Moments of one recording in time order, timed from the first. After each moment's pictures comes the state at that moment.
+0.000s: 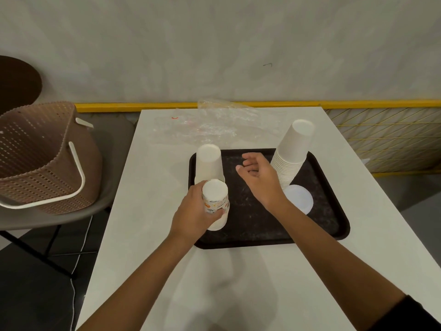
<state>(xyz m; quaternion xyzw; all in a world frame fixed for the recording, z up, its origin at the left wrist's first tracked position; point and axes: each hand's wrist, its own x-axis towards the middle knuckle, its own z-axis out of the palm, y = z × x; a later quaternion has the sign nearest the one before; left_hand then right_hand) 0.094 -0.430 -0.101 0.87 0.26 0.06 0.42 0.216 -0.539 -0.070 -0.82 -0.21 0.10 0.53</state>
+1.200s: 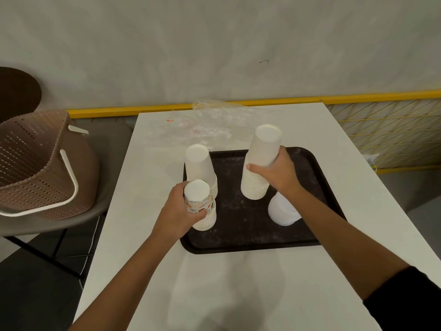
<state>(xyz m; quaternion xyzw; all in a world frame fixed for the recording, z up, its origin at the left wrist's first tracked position) 0.104 -0.420 -0.094 0.85 0.32 0.05 0.43 0.290 -0.573 -0.090 -0.85 -0.14 0.08 0.51</state>
